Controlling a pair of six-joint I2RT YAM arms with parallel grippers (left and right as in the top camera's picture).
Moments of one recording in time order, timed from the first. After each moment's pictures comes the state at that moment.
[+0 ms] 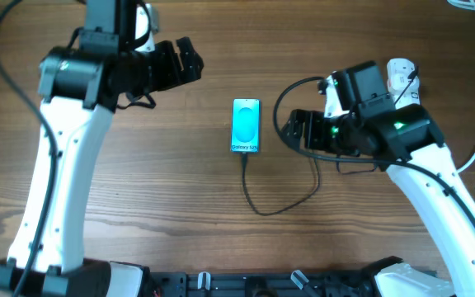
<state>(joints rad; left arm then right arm) -0.19 1.57 1.80 -1.18 0.23 -0.45 0.34 1.36 1.30 -1.06 -0.21 0.47</state>
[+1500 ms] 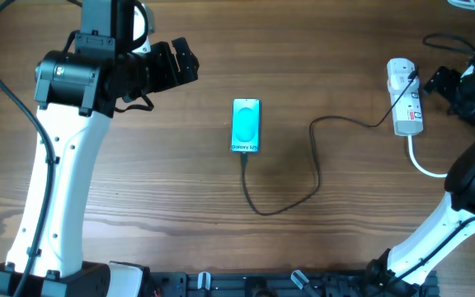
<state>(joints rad) -0.19 1.56 1.80 -1.19 0.20 -0.46 -0.48 2.14 1.71 -0.87 -0.02 0.20</state>
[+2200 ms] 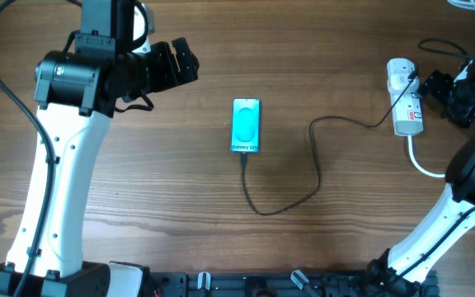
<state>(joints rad) -0.19 1.56 1.80 -1.19 0.20 -0.46 -0.49 2.23 1.70 -0.82 -0.09 0.20</state>
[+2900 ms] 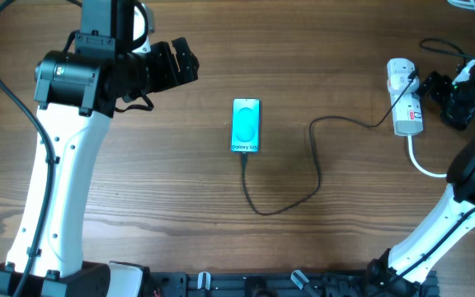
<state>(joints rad) -0.19 1.56 1.80 -1.19 0.20 -0.46 -0.50 2.23 1.70 -0.87 -0.19 0.18</state>
